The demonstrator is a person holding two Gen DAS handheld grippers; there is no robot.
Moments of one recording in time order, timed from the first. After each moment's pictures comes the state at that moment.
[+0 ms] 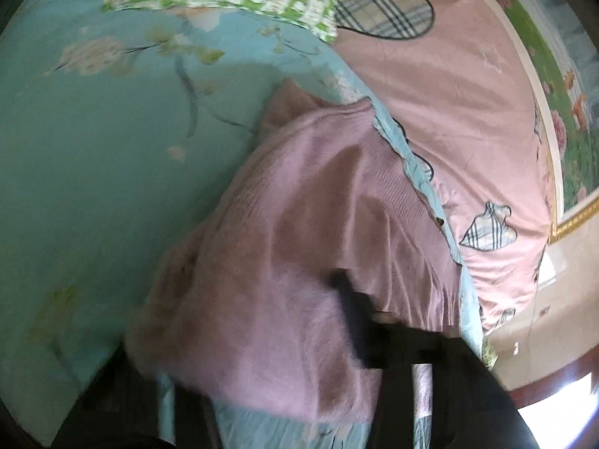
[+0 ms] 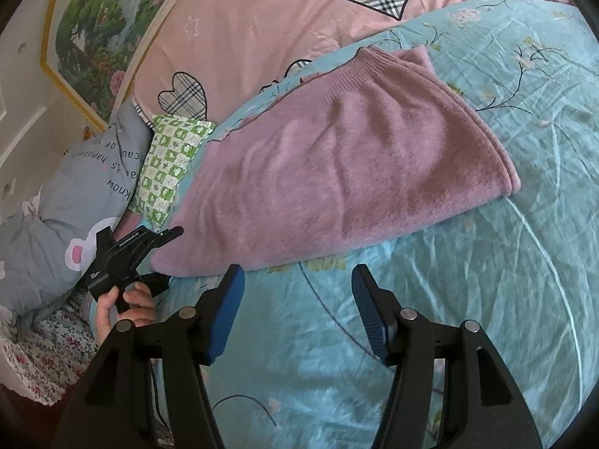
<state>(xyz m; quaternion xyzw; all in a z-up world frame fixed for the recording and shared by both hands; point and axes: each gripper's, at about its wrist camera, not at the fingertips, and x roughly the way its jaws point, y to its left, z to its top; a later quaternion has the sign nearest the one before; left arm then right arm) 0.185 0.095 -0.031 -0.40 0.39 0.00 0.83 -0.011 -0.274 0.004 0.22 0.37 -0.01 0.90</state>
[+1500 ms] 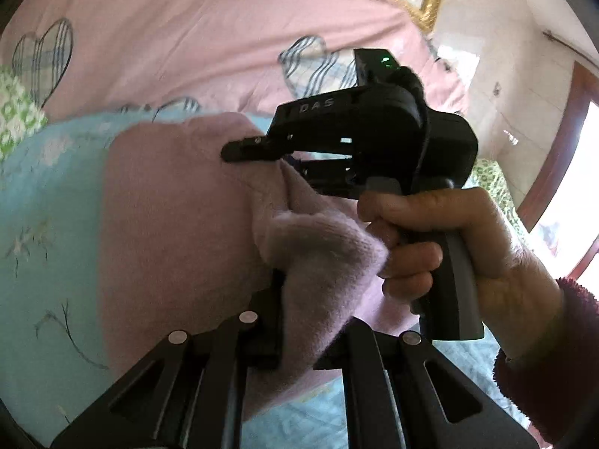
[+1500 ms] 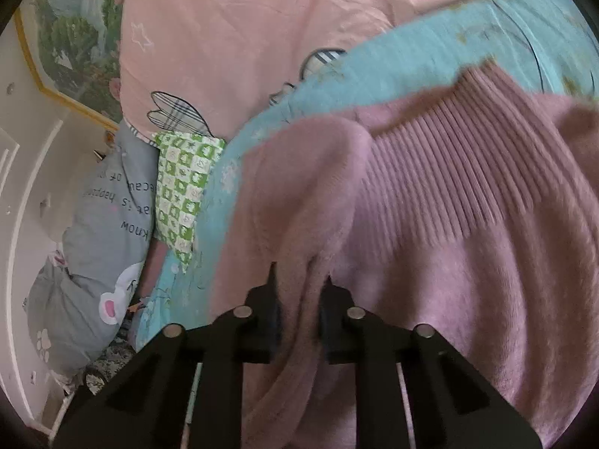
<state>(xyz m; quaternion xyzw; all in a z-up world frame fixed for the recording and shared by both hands) 0.185 -0.173 0.057 -0.05 0.35 -0.23 0.91 0.215 -0.342 0.026 0.28 0.43 0.13 0.85</state>
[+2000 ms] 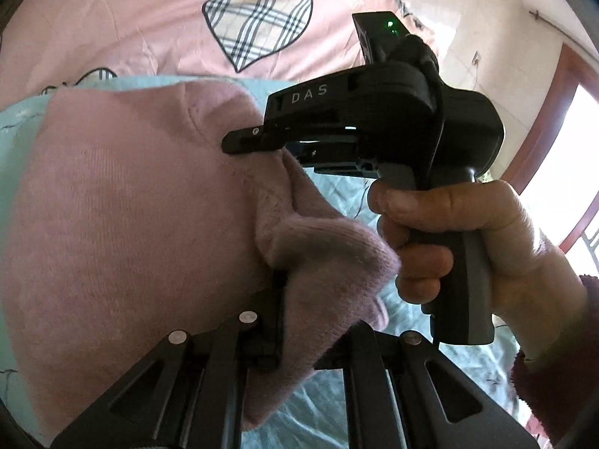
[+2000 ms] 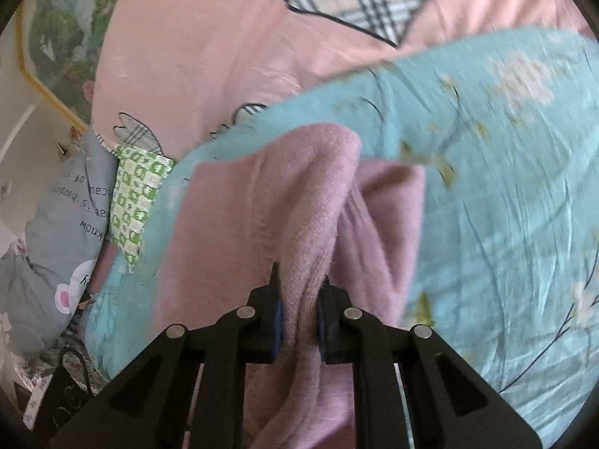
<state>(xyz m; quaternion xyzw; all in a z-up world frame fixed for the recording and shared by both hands) 0.202 -0.265 0.007 -0.05 0.41 -0.28 0.87 0.168 -0.430 0.032 0.21 0.44 0.02 0.87</state>
